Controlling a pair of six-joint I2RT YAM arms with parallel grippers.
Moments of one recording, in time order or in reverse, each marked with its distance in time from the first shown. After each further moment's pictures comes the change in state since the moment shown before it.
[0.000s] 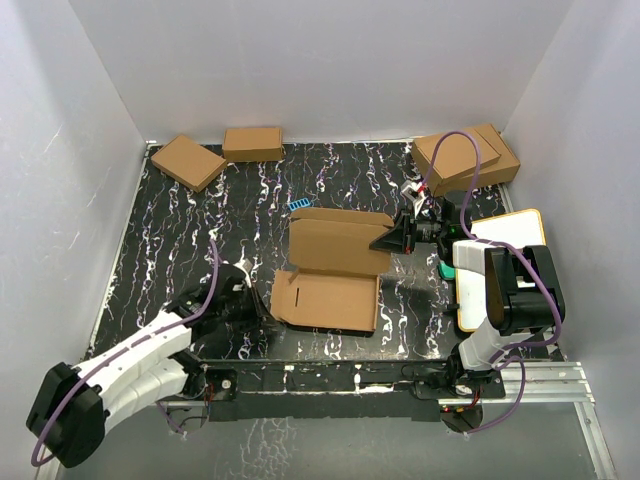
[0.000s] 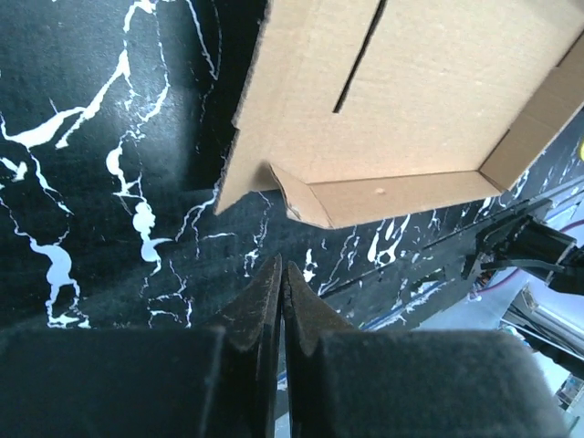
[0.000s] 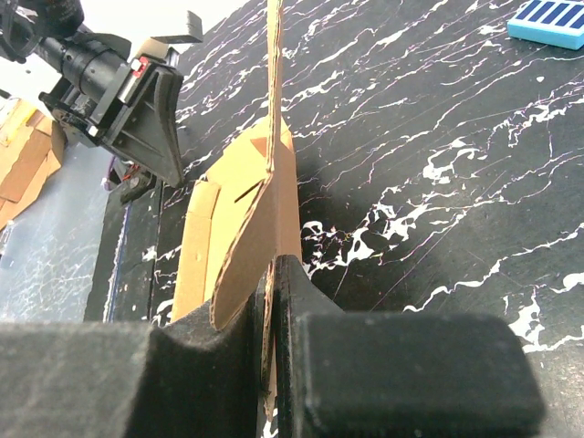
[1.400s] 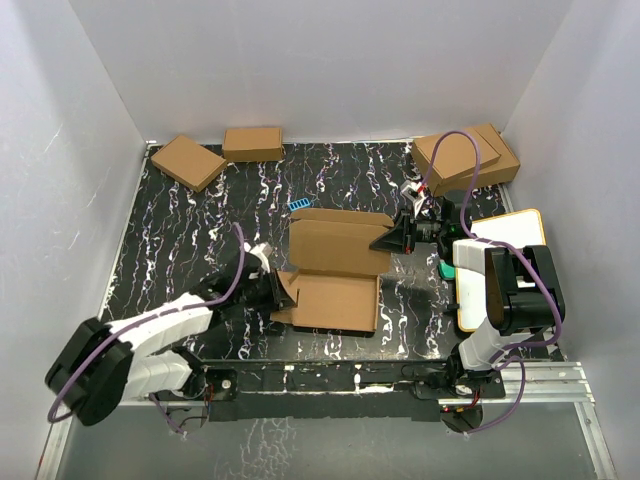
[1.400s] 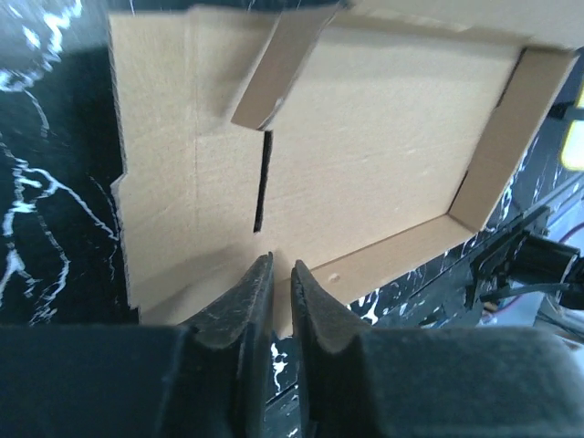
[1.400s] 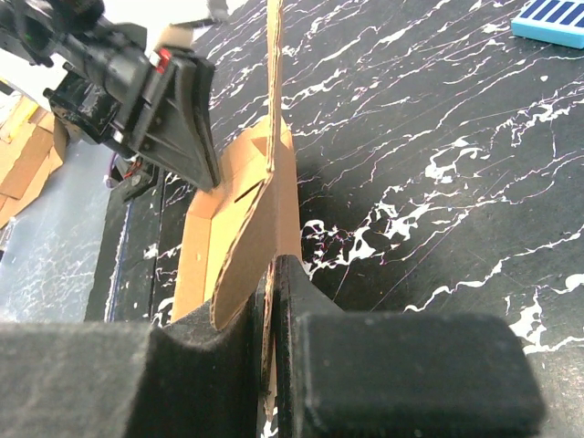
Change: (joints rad) left arm -0.038 0.323 0.017 0.428 0.006 0.082; right arm 0.000 0.000 0.006 -0.021 -0.006 -0.016
